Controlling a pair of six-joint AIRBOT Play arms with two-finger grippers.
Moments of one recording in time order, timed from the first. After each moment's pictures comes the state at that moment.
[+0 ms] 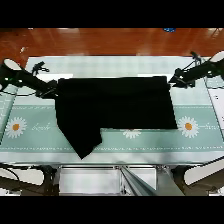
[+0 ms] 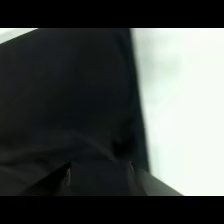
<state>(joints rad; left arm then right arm) 0.23 -1.65 1.36 1.05 -1.39 -1.35 -0.30 -1.79 1.61 -1.07 1.32 1.44</state>
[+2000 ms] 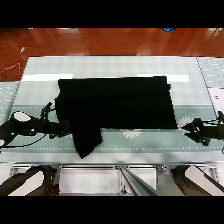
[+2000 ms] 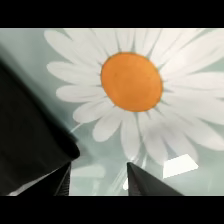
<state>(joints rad) 0.15 -1.13 0.42 0.83 -1.04 -1.29 -0.79 -1.11 0.50 -1.00 1.19 1.35</state>
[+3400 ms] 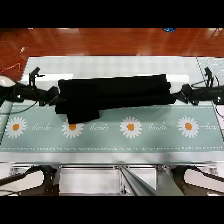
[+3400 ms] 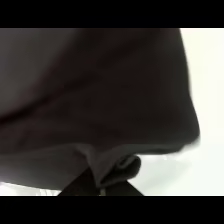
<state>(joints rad) 0.19 -1.36 0.99 0.83 -1.17 -1.28 -0.39 -1.36 0.97 -0.78 1.09 1.22</state>
